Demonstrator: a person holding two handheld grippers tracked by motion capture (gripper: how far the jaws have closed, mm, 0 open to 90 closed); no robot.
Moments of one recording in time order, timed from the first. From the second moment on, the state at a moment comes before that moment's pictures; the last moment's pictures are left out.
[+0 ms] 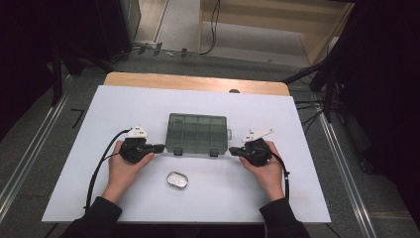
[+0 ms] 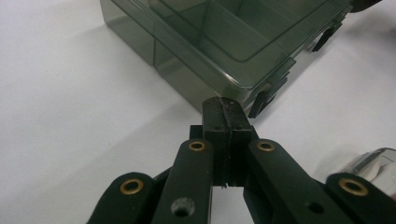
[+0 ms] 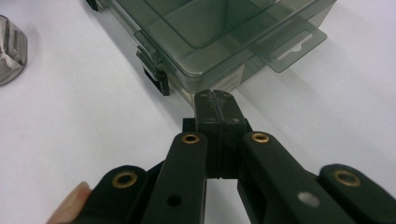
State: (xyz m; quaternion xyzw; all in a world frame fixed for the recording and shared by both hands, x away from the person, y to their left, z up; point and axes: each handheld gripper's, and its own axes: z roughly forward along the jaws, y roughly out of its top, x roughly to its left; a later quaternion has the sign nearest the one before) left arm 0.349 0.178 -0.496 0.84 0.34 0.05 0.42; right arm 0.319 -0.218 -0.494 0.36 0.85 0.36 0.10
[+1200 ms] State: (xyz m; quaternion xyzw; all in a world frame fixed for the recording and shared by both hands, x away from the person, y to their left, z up) left arm 0.349 0.179 -0.497 0.84 0.33 0.04 0.43; right arm 0.317 -0.213 -0.496 0.35 0.86 0.37 0.11
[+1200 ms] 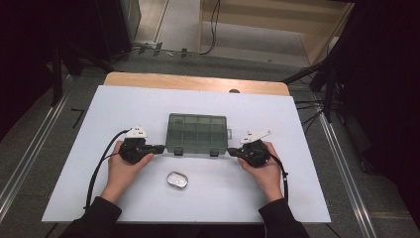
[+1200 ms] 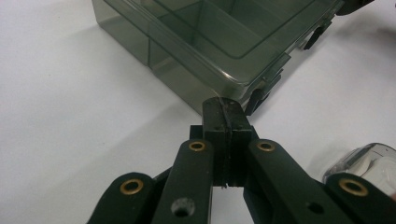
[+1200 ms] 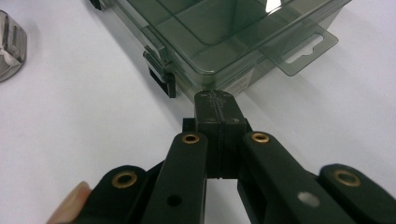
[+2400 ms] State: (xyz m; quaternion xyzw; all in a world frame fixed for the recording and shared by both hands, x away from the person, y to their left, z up) left arm 0.347 0.179 -0.493 0.84 0.32 0.04 0.44; right arm 0.316 -0.216 -0.493 0.35 0.85 0.39 0.11
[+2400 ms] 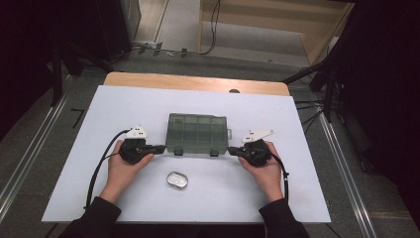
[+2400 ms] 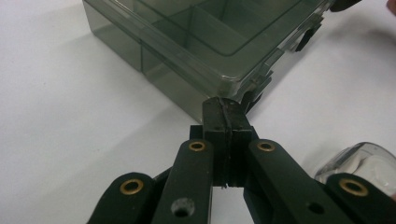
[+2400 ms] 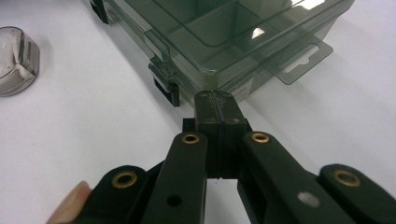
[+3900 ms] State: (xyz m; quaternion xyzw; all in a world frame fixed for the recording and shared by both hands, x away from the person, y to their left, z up) left arm 0.364 0.169 -0.455 0.79 0.30 0.07 0.53; right arm 0.314 -0.231 -0.459 0.40 0.73 0.52 0.16
